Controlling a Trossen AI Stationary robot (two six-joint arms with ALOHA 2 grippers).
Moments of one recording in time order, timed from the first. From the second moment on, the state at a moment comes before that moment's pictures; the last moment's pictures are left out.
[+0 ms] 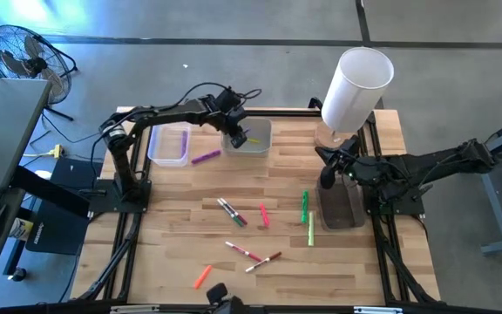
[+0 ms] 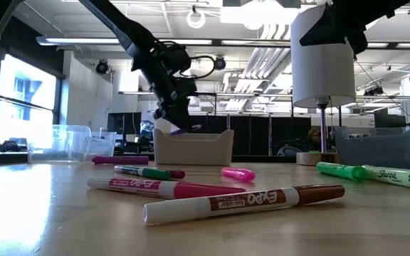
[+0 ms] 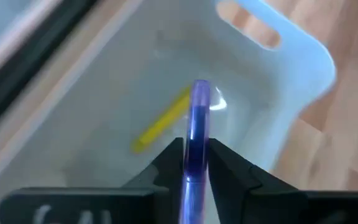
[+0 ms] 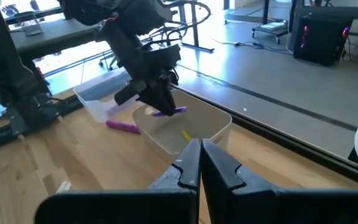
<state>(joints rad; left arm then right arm) 0.59 1.82 1.32 -0.44 0.19 -0.02 0.18 0.78 0.63 -0.22 0.82 0.48</state>
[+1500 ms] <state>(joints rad) -0.26 1.53 1.11 -0.33 -0.16 -0.43 0.20 0.79 0.63 -0.20 0.48 0.59</state>
